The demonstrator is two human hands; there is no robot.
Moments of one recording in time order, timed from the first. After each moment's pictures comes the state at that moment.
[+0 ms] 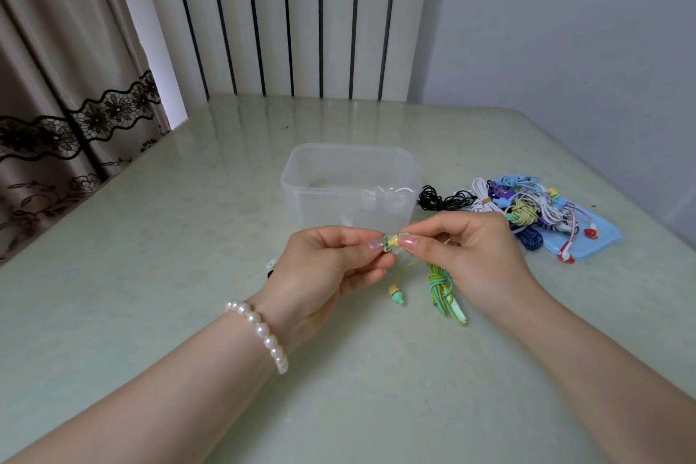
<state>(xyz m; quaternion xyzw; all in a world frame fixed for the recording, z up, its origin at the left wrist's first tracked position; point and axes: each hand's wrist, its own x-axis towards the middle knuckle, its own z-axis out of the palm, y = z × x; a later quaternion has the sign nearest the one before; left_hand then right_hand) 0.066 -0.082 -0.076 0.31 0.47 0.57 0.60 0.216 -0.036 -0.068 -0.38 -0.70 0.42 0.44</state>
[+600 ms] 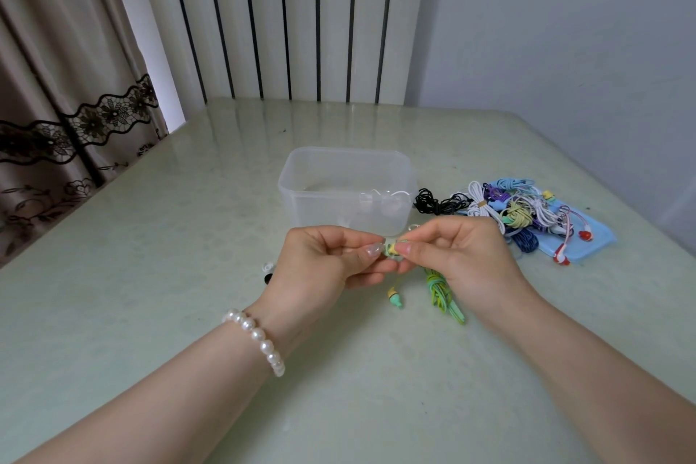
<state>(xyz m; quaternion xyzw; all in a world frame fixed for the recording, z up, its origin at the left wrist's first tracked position) 0.068 -0.084 -0.075 0.41 0.47 0.57 0.54 0.215 -0.034 -0.072 -0.37 -0.66 0.49 0.43</state>
